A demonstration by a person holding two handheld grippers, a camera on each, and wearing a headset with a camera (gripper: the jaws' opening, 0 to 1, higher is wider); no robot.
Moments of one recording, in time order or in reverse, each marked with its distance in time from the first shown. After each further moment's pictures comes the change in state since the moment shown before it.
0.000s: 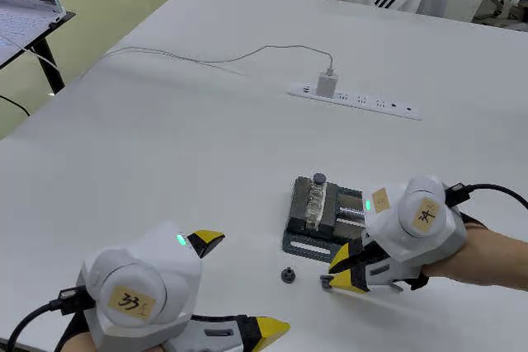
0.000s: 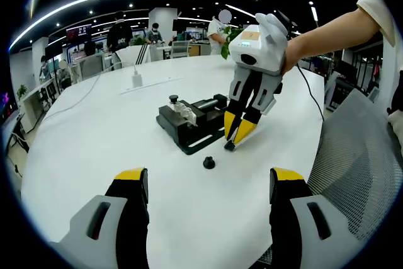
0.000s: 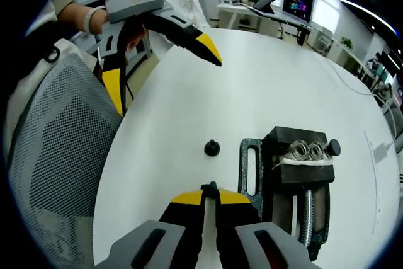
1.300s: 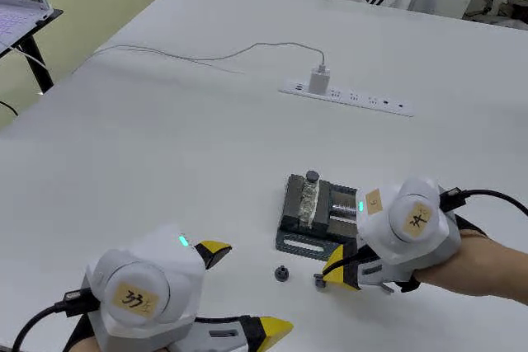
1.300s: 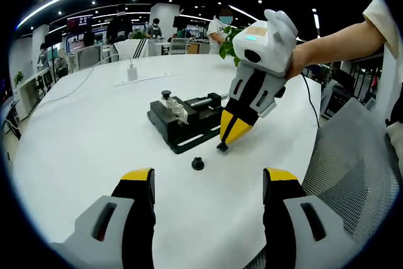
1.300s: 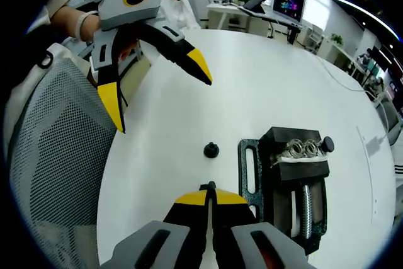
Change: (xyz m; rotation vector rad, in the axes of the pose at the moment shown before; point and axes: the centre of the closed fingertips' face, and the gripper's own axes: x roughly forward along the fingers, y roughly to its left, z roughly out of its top) left arm 0.011 -0.012 -0.001 -0.073 0.007 -0.042; right arm -0.007 0.004 0.003 0.037 -0.005 -0.069
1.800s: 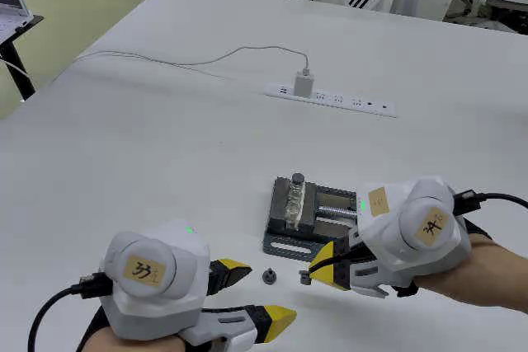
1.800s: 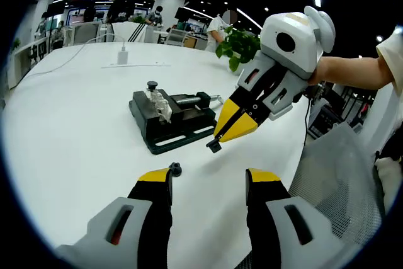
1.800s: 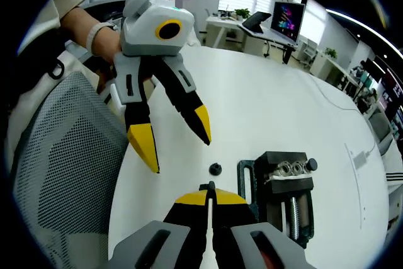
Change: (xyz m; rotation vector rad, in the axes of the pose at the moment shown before) left arm 0.025 -0.020 0.005 -0.187 0.023 -0.122; right arm -0.028 0.010 0.027 -0.030 -0.092 -0.054
